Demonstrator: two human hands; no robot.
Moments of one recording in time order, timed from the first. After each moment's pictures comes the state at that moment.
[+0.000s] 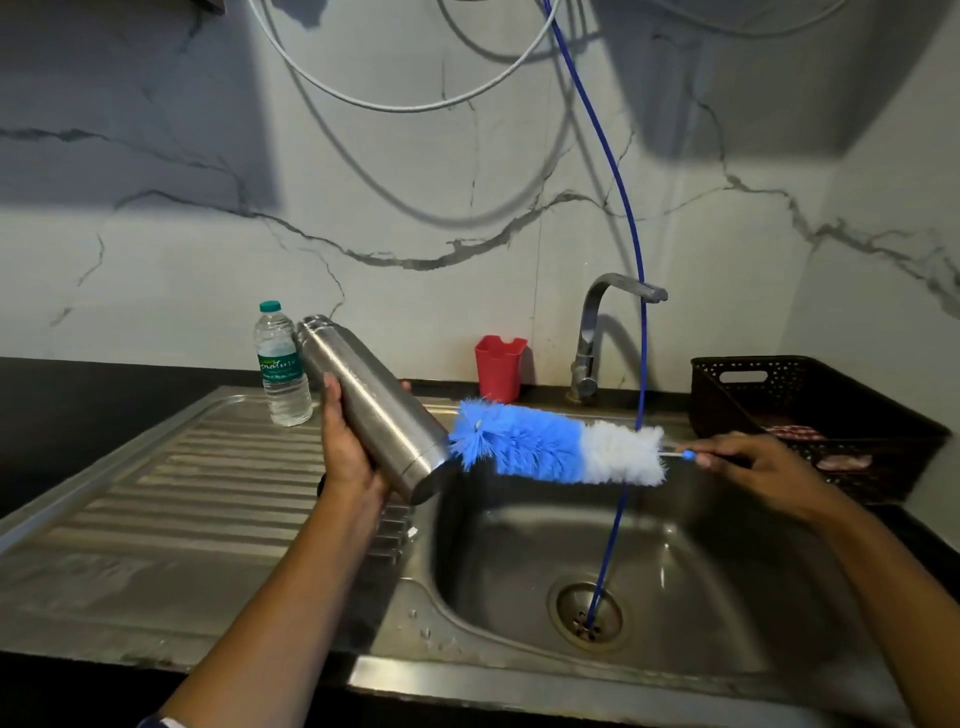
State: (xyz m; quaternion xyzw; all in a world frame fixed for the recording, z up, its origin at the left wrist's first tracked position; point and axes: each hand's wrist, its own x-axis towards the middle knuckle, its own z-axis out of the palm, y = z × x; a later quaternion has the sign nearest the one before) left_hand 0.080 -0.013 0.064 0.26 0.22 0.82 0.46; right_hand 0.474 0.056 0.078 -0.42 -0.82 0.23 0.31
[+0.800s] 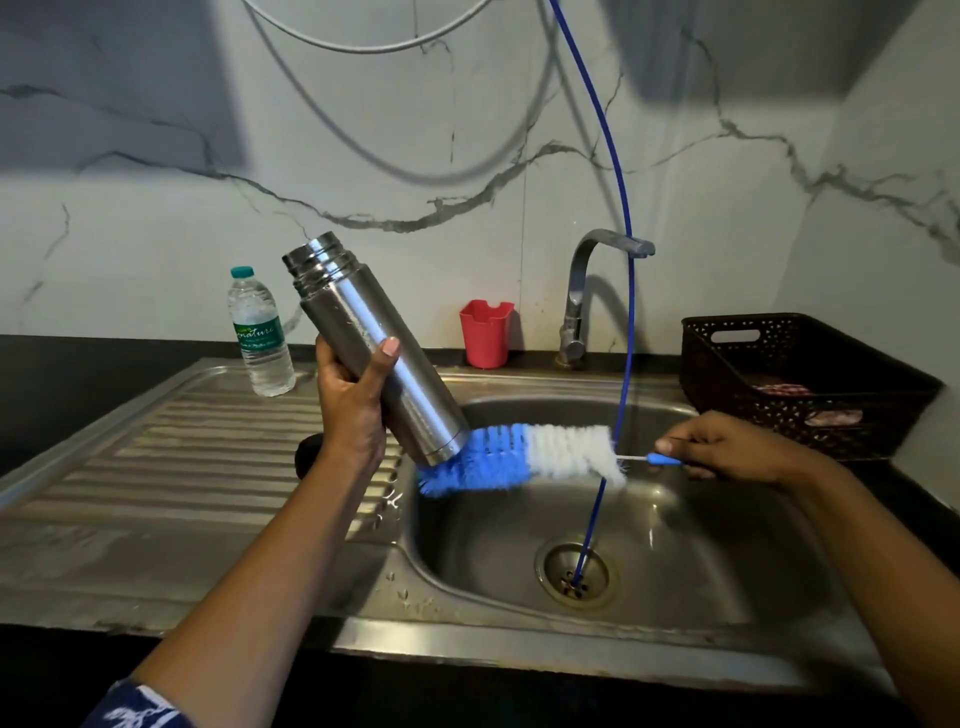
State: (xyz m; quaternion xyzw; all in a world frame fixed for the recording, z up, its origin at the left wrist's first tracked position) left_hand 0.106 -0.011 0.069 0.38 0.32 0.82 0.29; right_hand 0.464 0.065 0.066 -0.38 -0.85 0.34 0.15
